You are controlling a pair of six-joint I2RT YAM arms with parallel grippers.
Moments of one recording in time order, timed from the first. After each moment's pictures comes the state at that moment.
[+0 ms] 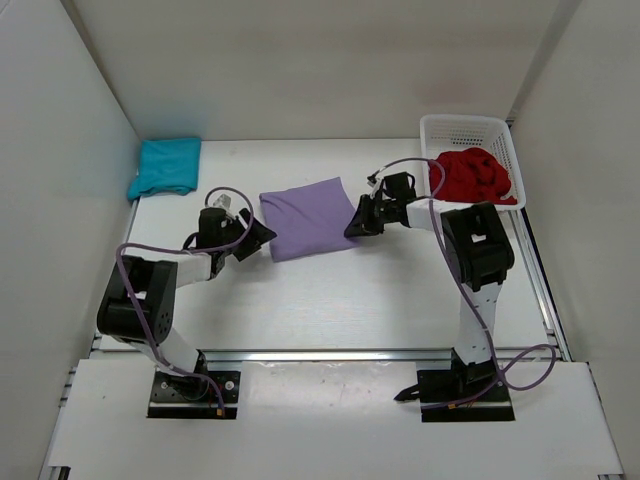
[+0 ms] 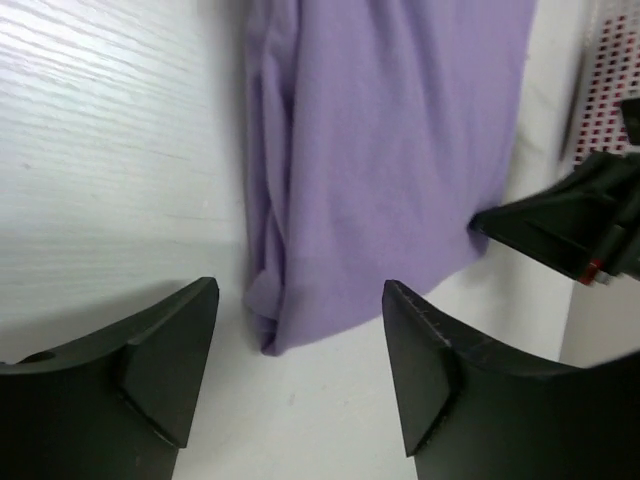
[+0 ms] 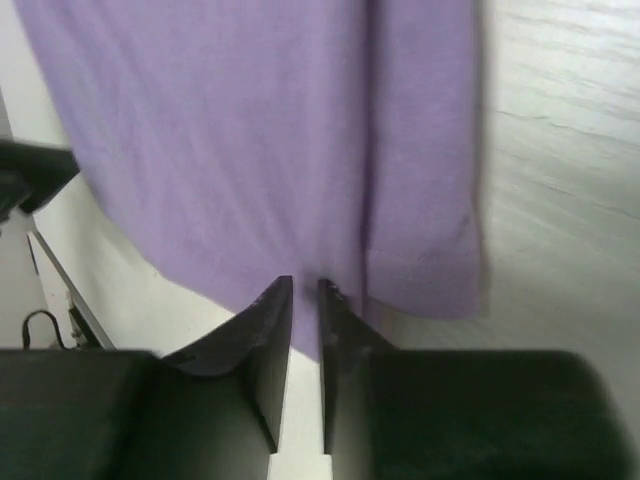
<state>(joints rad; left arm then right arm) -0.17 1.58 0.63 0.36 0.32 -0.78 0.30 2.08 1.28 -0.08 -0.64 0.47</state>
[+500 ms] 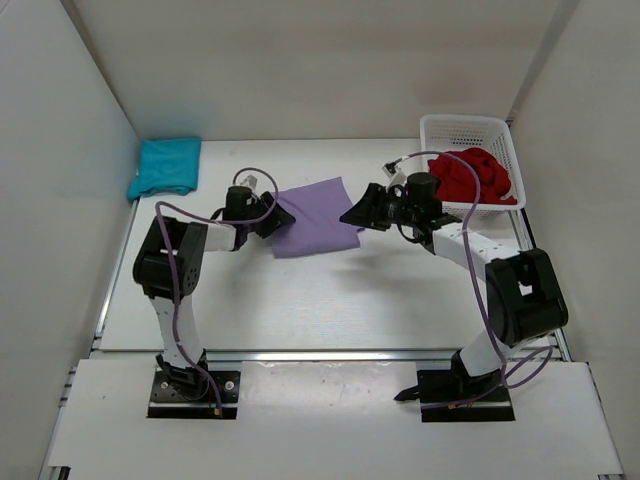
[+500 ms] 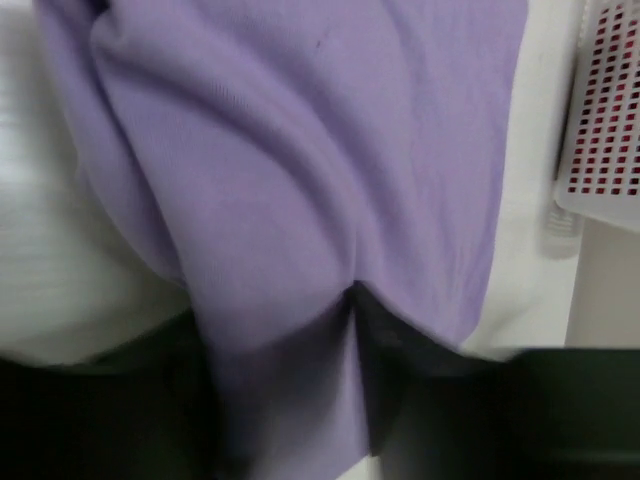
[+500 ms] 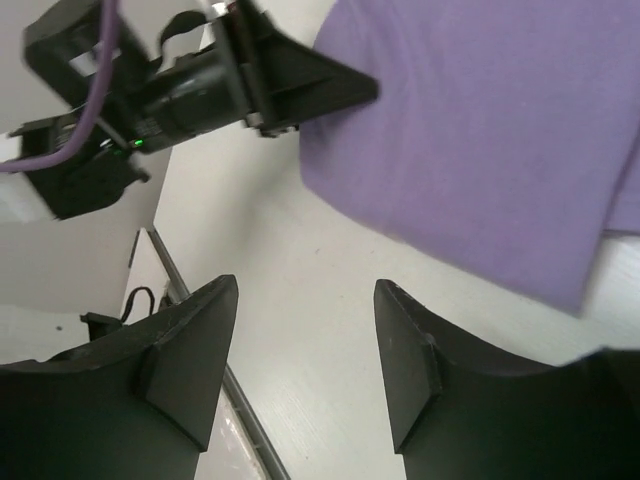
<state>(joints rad) -0.25 1.94 0.96 0.37 0.32 -0.76 0.32 1.60 0.95 0.22 -0.68 0.63</state>
